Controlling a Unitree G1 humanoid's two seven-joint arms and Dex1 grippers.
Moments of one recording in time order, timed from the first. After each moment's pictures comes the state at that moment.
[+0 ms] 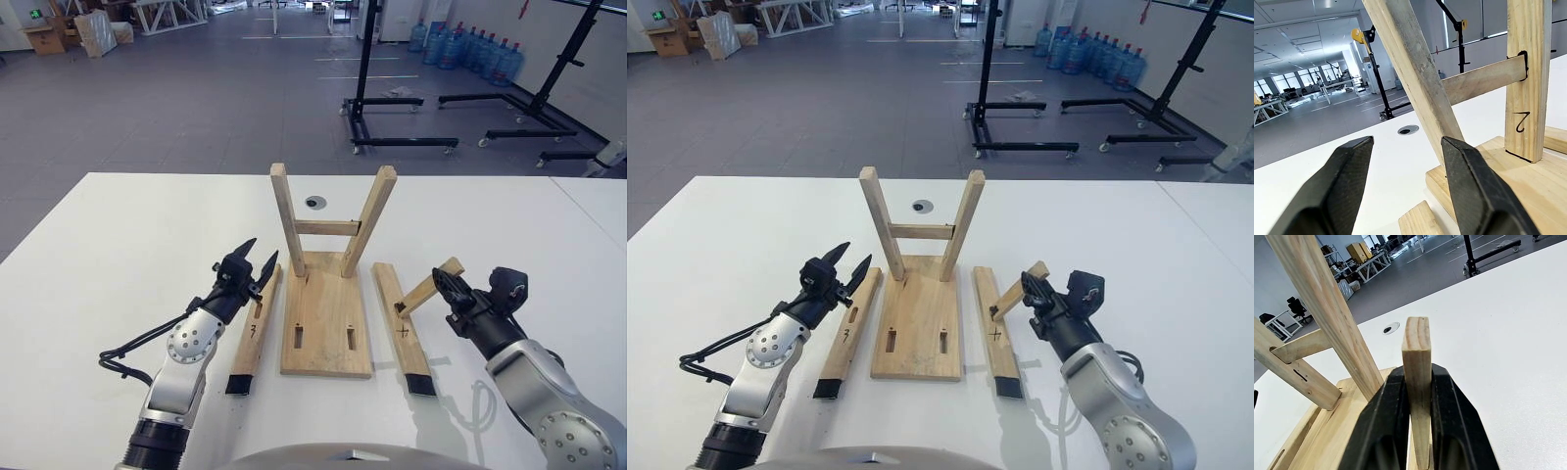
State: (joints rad) left arm 0.05 0.22 -0.12 -0.12 -0.01 -0.10 -0.32; right arm 0.30 -0.31 -0.31 -0.72 0.95 0.73 -0.10
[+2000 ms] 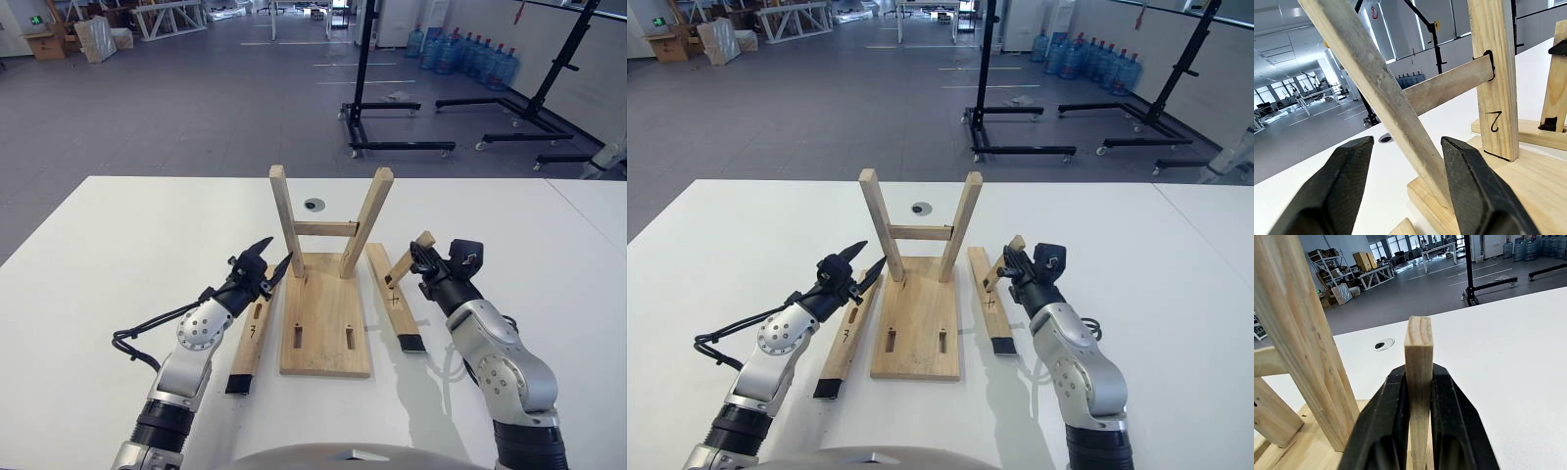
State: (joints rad) left arm -0.04 0.24 -0.16 -0.02 0.01 -0.14 -0.40; right arm 0.05 -0.27 -0.08 -0.37 0.53 0.52 0.02
